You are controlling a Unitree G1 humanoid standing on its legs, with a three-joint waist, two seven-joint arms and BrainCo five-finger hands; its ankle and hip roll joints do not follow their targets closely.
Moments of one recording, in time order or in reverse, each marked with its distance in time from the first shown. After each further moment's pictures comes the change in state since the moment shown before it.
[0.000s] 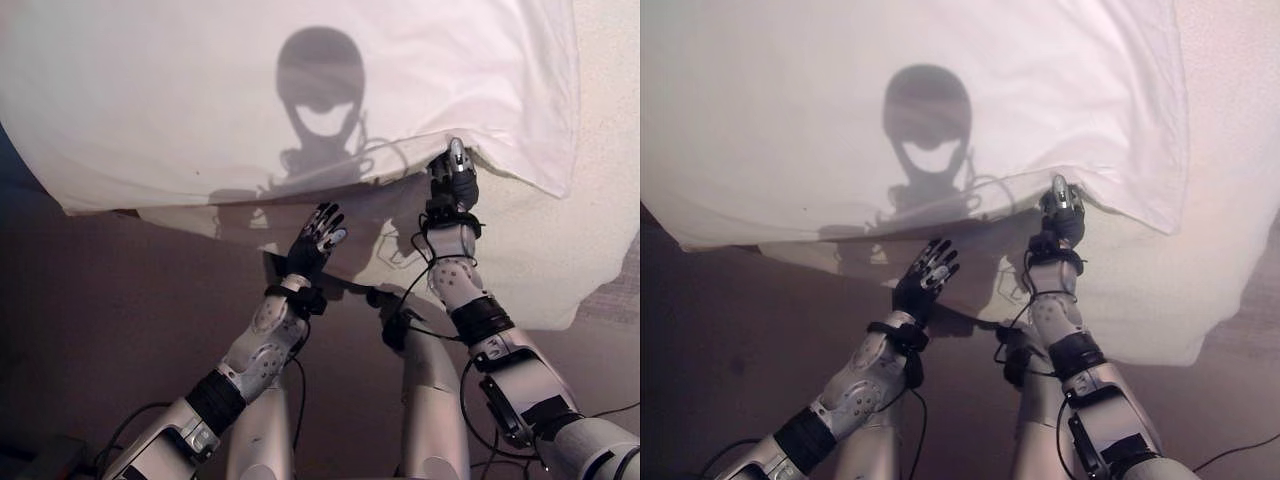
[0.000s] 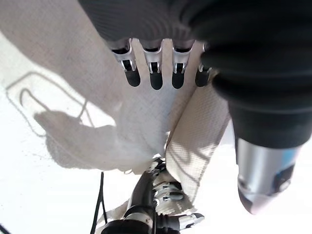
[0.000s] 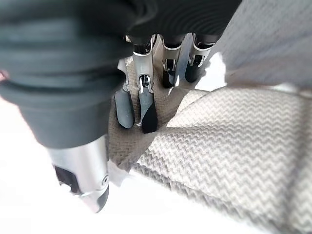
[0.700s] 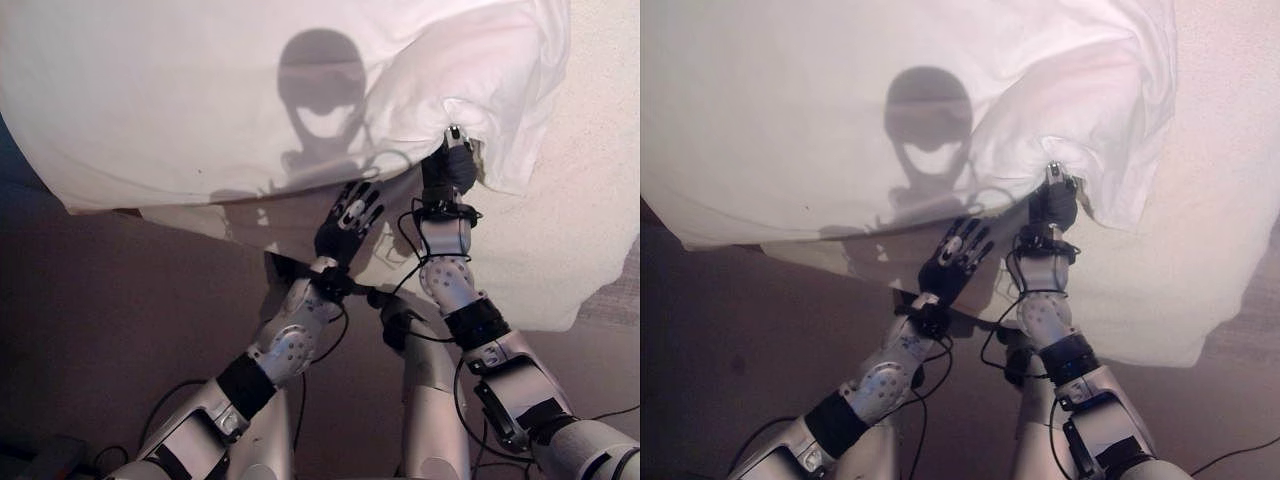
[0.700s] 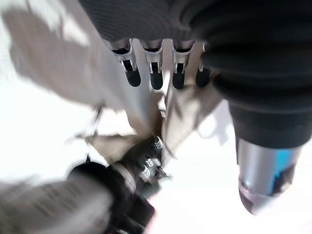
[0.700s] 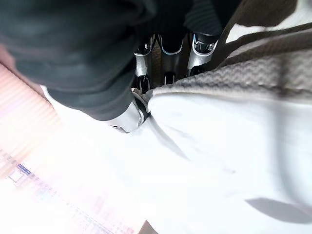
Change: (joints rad) left arm -0.154 -0.165 -0.030 -0.032 -0.328 -0.062 -0.017; right arm 0.037 0.053 0.040 -0.196 0.004 -0.051 0.033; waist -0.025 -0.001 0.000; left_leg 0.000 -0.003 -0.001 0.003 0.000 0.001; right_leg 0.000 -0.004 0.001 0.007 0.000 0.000
